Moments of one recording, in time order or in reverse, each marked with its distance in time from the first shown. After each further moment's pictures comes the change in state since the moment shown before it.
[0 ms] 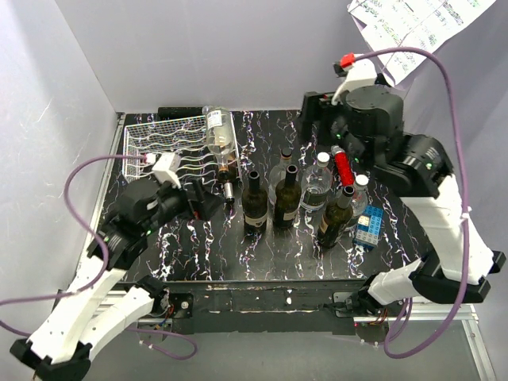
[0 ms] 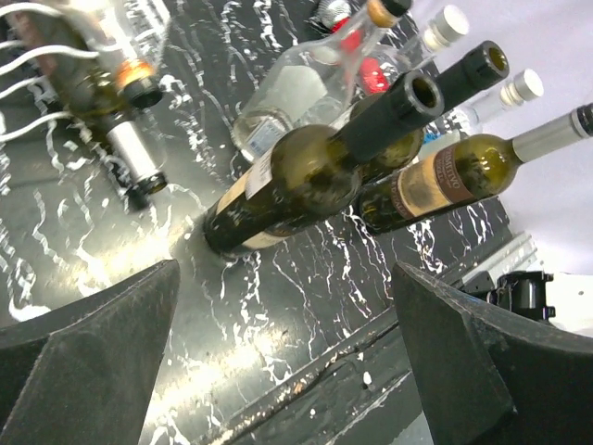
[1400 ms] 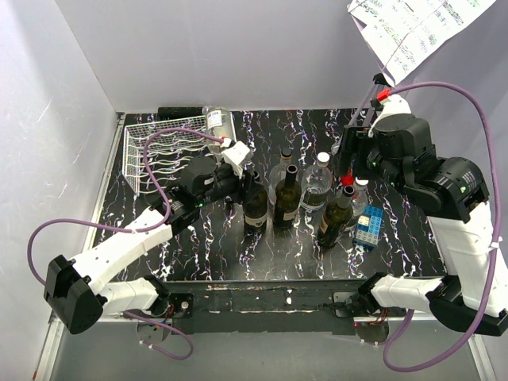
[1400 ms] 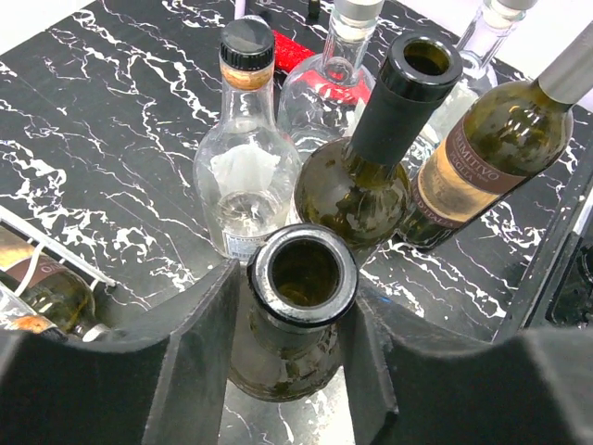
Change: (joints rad) left arm -0.200 0.506 0.017 0.557 0.109 0.460; right arm -0.185 -0.225 -0.191 -0.323 -0.146 0.146
